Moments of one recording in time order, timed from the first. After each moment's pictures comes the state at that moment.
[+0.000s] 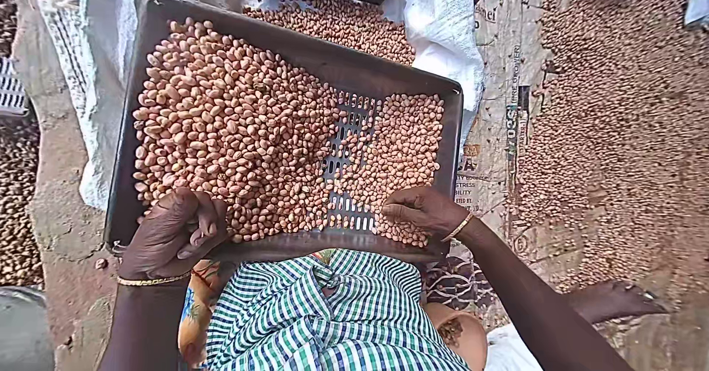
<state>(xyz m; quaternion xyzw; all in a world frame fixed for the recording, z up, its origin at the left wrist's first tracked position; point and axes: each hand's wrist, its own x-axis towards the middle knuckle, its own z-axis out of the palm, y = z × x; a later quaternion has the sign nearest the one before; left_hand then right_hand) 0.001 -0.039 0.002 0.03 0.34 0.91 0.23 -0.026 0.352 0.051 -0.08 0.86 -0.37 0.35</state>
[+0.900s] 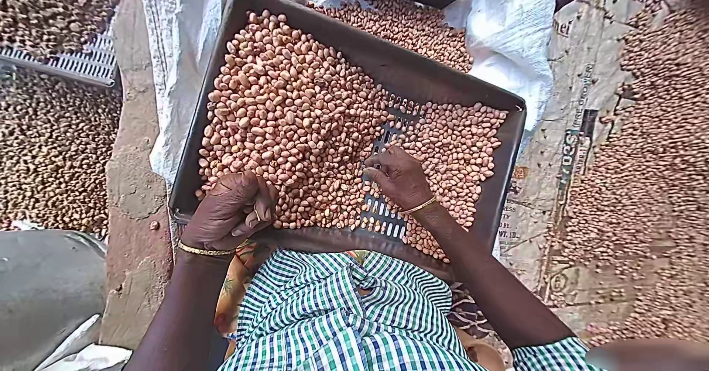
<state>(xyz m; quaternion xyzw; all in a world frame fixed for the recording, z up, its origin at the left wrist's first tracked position) 0.001 -0.034 0.007 0.03 0.33 0.92 0.22 -0.063 0.256 -0.007 -0.17 0.92 -0.34 0.09</state>
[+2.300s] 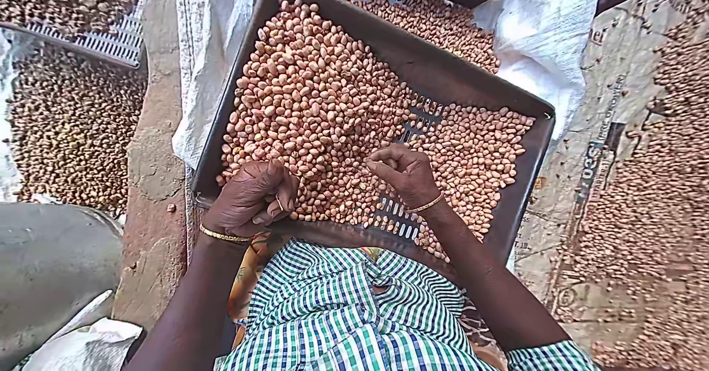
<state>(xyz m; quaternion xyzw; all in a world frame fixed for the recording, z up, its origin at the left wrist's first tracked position) 0.001 -0.035 0.006 0.04 0.34 0.92 0.22 -0.065 0.234 -0.007 -0.11 0.80 -0.58 0.13</state>
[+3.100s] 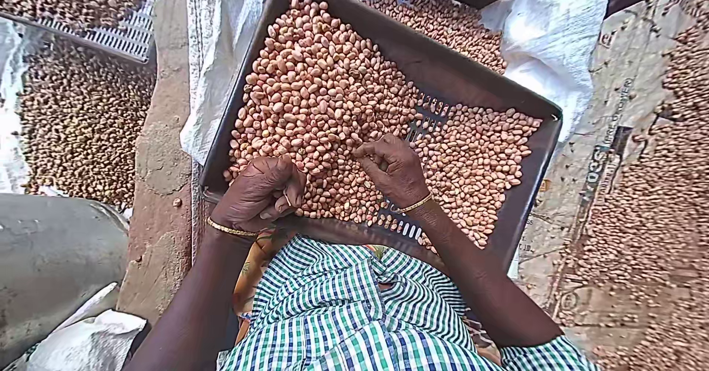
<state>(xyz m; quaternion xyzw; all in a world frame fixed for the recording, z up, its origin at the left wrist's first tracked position) 0.001 -0.034 0.007 0.04 0.34 0.91 0.21 -0.060 0.204 0.008 -0.20 0.90 -0.38 0.07</state>
